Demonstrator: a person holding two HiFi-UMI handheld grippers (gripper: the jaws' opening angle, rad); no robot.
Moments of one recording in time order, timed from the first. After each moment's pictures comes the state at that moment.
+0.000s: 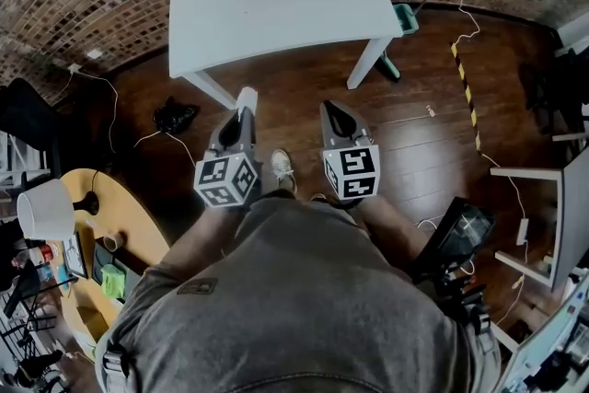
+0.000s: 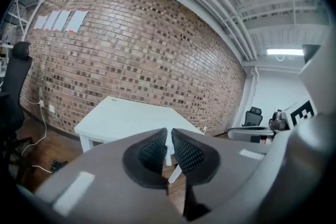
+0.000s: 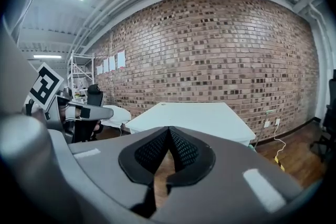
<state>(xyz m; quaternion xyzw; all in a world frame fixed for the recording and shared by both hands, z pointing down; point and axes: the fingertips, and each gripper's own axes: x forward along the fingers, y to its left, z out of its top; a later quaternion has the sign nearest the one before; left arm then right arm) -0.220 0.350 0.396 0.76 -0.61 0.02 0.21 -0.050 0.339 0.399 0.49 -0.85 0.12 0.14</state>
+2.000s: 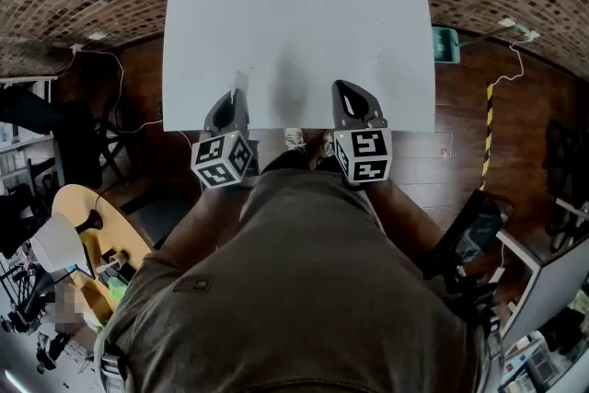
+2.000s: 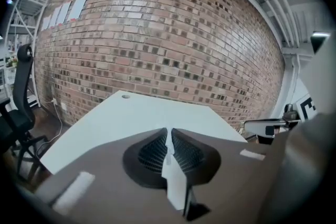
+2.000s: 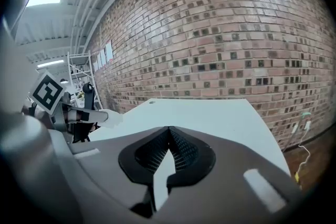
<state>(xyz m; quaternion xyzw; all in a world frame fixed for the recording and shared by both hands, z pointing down) -0.271 0.054 0.463 0.65 -0.70 0.08 0.27 -0.067 0.000 0.452 0.41 -0.87 0.17 0.19</state>
